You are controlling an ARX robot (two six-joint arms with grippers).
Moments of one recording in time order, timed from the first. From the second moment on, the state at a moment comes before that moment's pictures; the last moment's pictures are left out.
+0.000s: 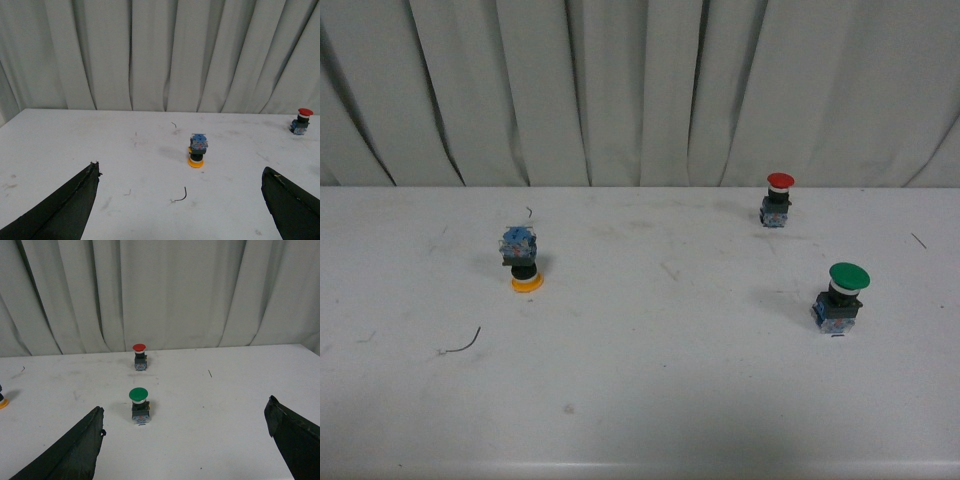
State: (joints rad) left arm 0.00 0.01 0.01 0.00 0.00 -0.02; right arm 0.00 0.00 0.01 0.00 0.00 0.00
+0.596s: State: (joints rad) left arm 0.00 0.01 0.01 0.00 0.00 -0.02; right arm 0.00 0.00 0.01 0.00 0.00 0.00
